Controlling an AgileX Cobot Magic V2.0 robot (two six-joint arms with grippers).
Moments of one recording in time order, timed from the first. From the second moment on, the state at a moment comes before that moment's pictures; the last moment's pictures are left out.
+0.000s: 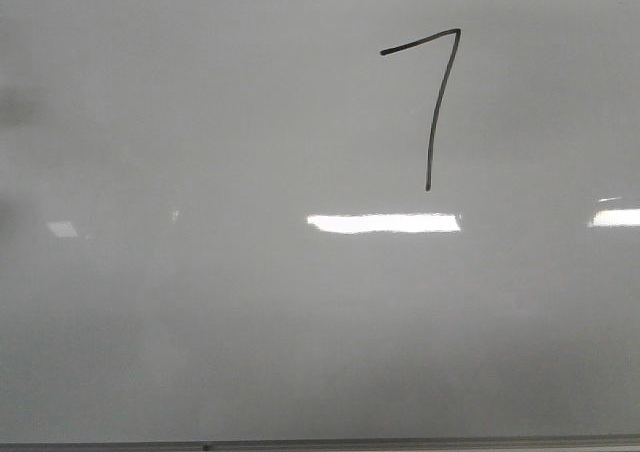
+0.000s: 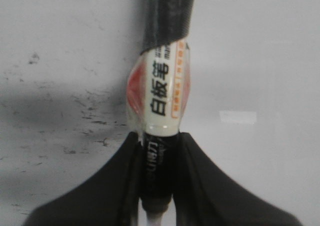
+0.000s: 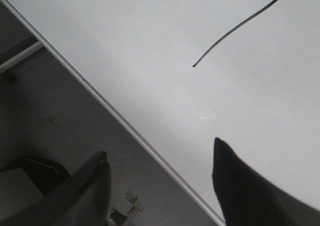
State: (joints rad) left arm -0.08 1.37 -0.84 0.16 0.31 -0.25; right arm 0.22 0.82 -1.01 0.36 1.05 -0.60
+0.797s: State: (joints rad) left arm -0.11 1.22 -0.91 0.17 0.51 -0.25; right arm 0.22 0.78 -1.01 0.25 1.05 -0.36
